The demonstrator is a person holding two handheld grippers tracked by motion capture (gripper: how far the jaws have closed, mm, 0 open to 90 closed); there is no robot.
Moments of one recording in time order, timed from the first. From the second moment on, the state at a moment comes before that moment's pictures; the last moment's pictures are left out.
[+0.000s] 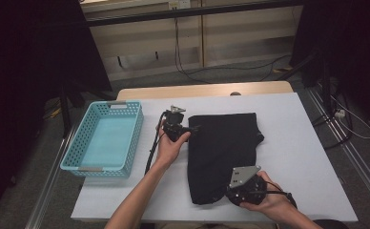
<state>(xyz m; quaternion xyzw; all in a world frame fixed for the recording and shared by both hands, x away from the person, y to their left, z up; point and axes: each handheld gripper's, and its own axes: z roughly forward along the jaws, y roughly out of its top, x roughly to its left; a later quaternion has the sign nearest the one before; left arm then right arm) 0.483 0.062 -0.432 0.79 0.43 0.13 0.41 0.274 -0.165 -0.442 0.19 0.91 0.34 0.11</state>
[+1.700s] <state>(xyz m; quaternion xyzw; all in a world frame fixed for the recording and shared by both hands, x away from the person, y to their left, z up) 0.517 0.037 -0.451 0.81 0.41 0.10 0.40 0.276 -0.165 -0.439 0.20 0.91 0.35 0.10</state>
